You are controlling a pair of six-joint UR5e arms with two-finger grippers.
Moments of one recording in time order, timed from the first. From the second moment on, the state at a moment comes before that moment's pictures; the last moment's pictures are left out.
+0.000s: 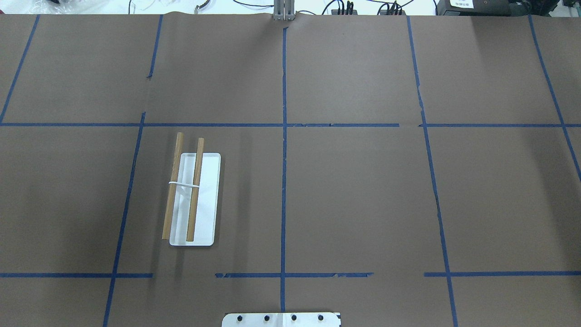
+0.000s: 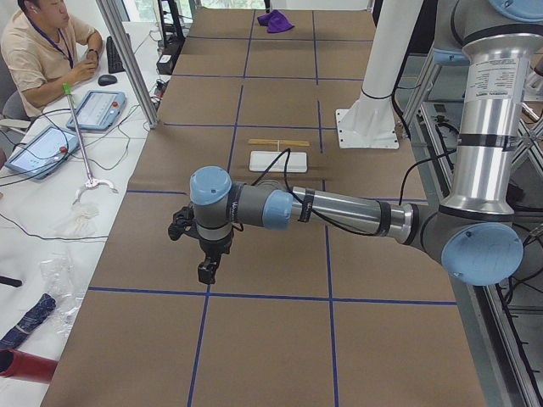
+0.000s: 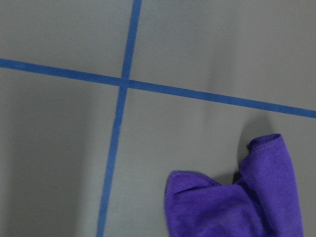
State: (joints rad) left arm -1.54 -1.62 -1.68 -1.57 -2.25 0.15; right arm 1.52 -1.57 1.44 -1.46 2.21 -0.13
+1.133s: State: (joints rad) left arm -1.54 -1.62 -1.71 -1.57 -2.26 0.14; right arm 1.61 -1.58 1.15 -1.28 2.20 -0.26
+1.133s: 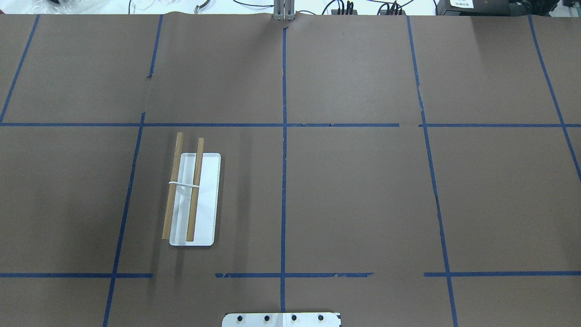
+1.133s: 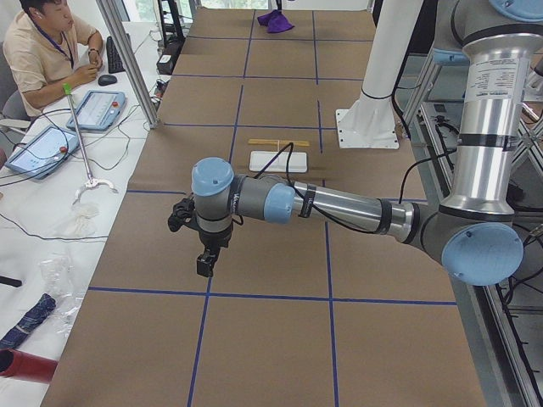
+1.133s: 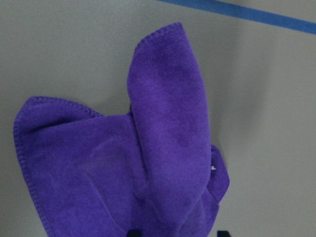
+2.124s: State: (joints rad) left arm -1.54 -1.61 -1.71 -1.57 -2.40 0.15; right arm 1.60 -1.54 1.73 -1.70 2.30 -0.09
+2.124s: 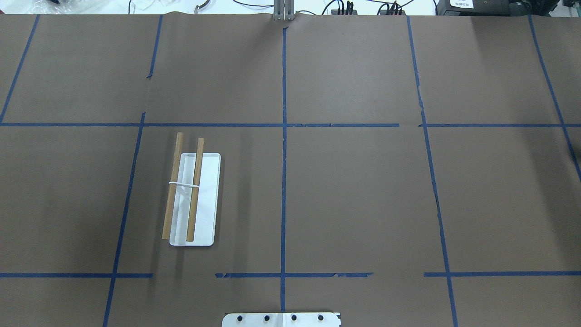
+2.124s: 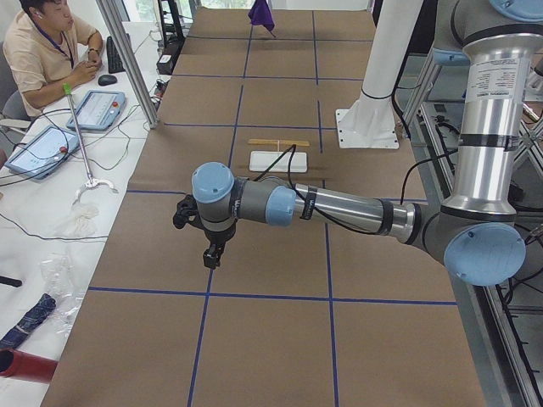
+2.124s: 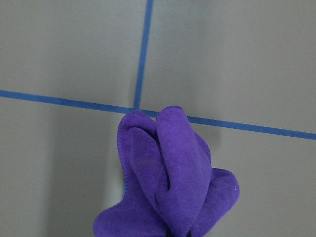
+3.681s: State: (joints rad) left arm -1.12 -1.90 -1.68 -2.32 -2.53 -1.13; right arm 0.98 -0.85 1.80 -1.50 2.49 1.02
